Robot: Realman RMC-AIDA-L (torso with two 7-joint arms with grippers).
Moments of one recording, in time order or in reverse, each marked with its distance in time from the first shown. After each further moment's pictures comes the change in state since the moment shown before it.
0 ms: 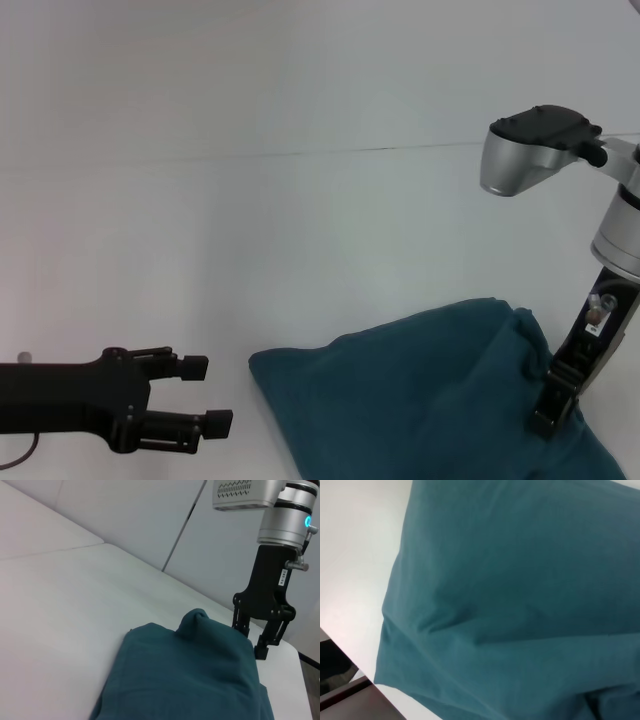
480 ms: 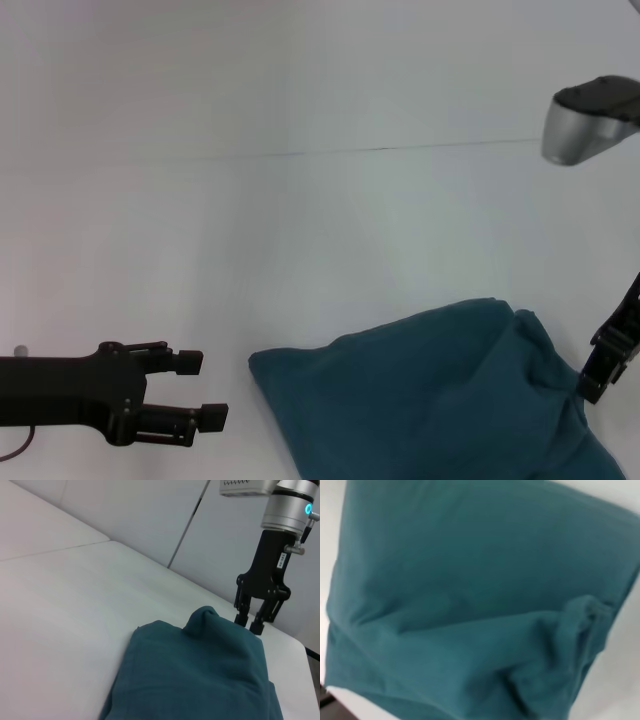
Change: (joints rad) left arm -0.007 0.012 0.012 -0.004 0.000 -0.022 -0.001; right arm -0.013 -0.043 0.134 -0.019 -0.131 0.000 -0.067
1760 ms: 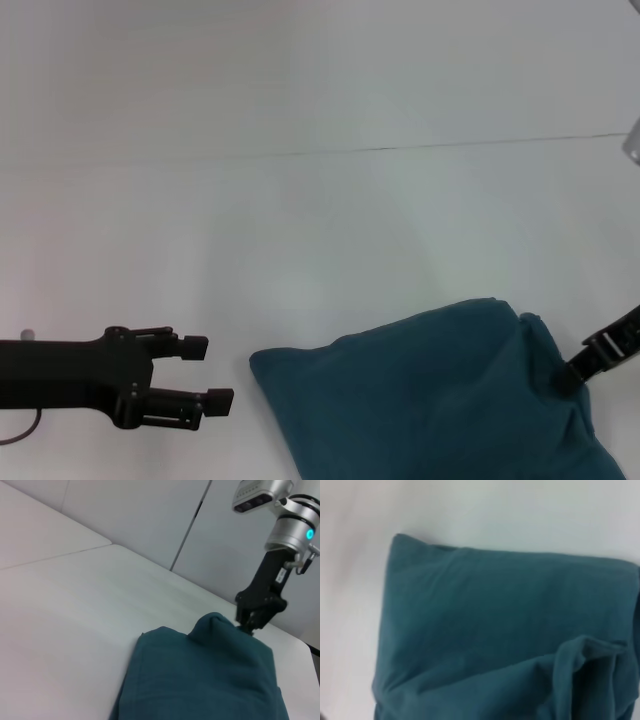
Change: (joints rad) left arm -0.026 0.002 0.001 -0.001 0.000 -0.013 -0.006; right arm -0.218 0.022 0.208 -0.097 0.192 0.070 -0.084
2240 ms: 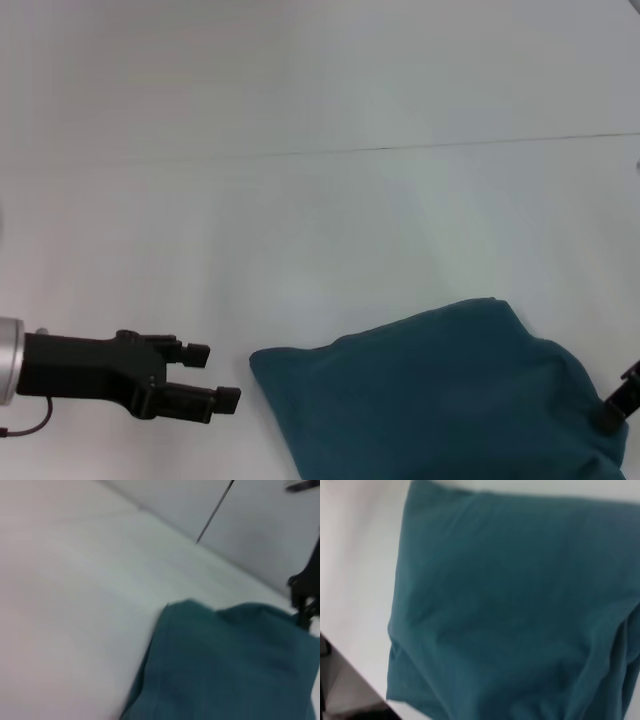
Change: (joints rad) left arm -0.032 0.005 0.090 0.001 0.051 -0.096 -0.149; right arm 0.028 -0.070 -0.066 0.117 0.006 -0.069 -0.048
